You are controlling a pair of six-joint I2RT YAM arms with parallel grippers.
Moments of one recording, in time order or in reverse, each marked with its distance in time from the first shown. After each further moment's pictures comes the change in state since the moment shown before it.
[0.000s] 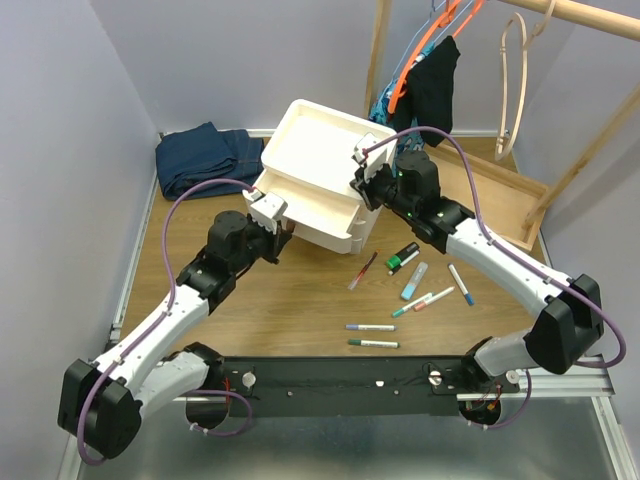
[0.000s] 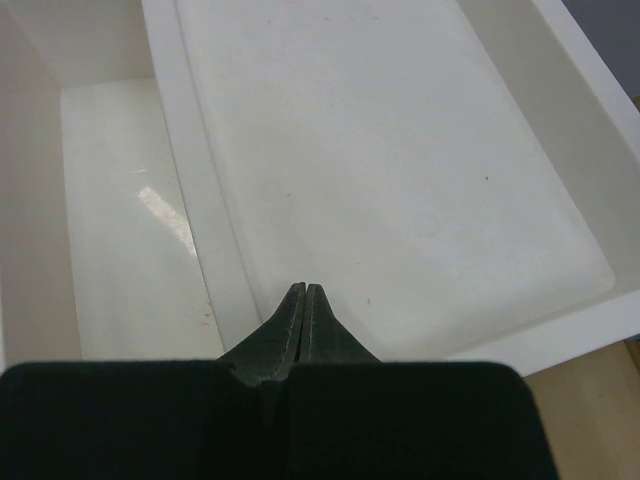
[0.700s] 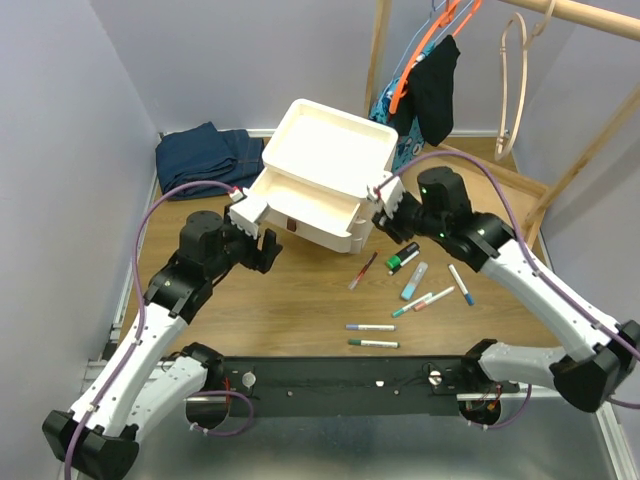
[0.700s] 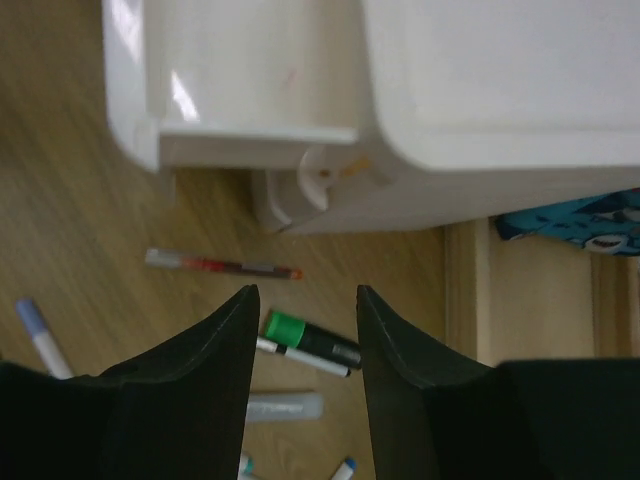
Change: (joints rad) left arm 0.056 -0.184 0.117 -0.361 0.020 0.093; right arm 0.006 -0.195 0.033 -0.433 -0.005 -0.199
